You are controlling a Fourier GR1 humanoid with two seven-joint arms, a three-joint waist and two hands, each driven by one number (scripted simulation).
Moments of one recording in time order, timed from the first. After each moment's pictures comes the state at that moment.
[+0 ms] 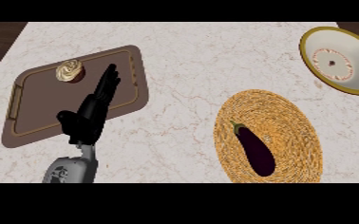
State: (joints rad) left arm -0.14 0.03 -0.05 -1.55 -0.07 0.03 0.08; right arm -0.72 -0.74 -0.23 -0.88 0.50 0.13 -0.34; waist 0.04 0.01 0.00
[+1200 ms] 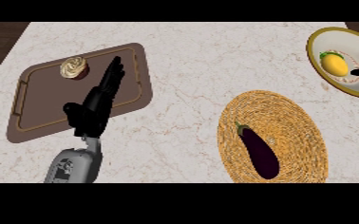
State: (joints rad) left arm -0.20 0.02 -0.06 -1.54 -0.08 0.04 0.10; right arm -0.91 -0.79 -0.36 -0.21 0.48 0.26 -0.77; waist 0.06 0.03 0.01
